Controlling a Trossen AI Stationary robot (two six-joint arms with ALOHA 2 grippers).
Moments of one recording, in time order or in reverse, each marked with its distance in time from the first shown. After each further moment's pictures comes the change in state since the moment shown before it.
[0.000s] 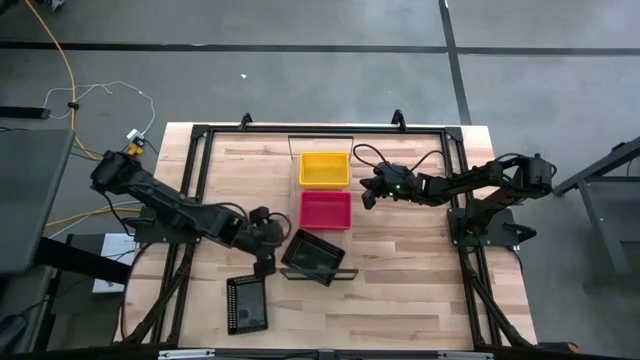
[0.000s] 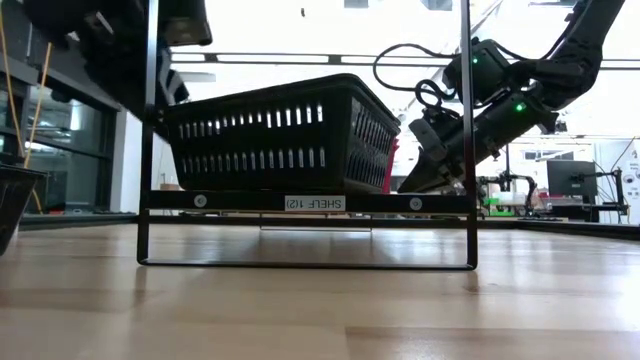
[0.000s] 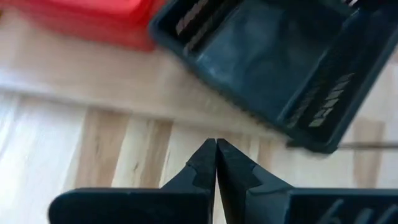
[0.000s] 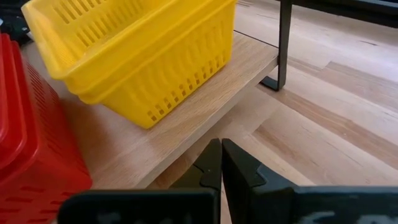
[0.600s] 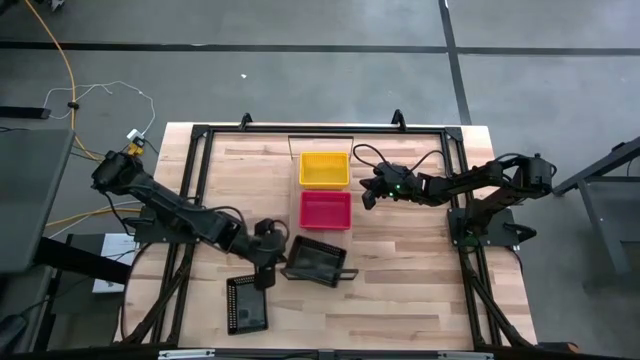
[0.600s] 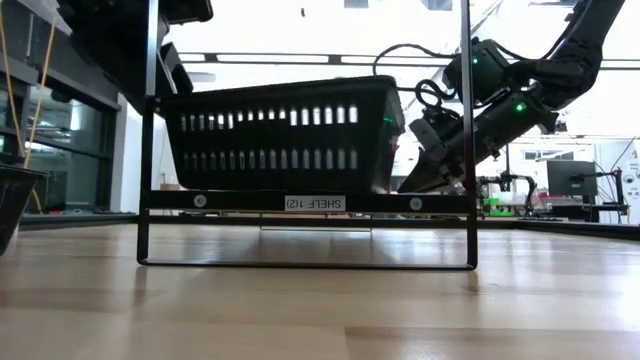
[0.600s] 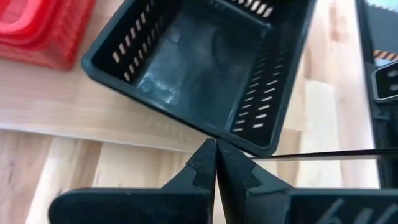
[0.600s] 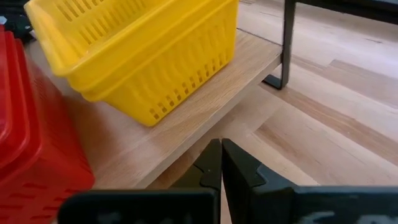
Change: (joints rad) left arm -0.051 0.015 0.000 0.152 0.101 -0.041; right arm 0.000 0.000 0.000 -0.002 -0.007 0.000
